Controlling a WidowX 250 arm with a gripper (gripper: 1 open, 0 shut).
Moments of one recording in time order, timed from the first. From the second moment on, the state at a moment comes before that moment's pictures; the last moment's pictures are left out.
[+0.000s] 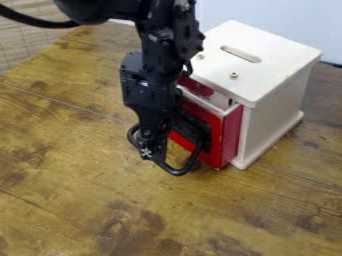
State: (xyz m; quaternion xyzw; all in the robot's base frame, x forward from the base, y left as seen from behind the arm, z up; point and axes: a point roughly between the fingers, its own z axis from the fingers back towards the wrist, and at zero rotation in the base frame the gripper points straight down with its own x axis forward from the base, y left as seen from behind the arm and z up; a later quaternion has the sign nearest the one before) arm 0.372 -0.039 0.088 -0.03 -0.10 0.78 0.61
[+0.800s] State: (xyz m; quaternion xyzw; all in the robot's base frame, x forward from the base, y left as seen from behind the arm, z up) arm 0.364 -0.041 0.054 0.00 -0.11 0.81 0.58
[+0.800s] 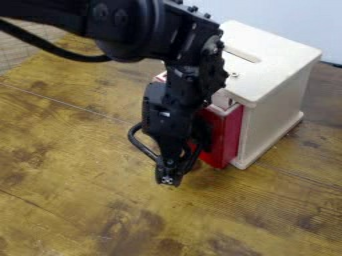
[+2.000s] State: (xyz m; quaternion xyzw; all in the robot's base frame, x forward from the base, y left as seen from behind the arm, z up) arm 0.341 -0.038 0.059 0.03 -0.12 0.86 0.50
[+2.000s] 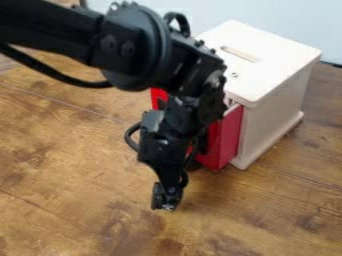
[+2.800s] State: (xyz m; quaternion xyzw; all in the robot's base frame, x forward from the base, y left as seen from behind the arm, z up) arm 0.342 -0.013 0.071 0.03 -0.12 0.89 0.45
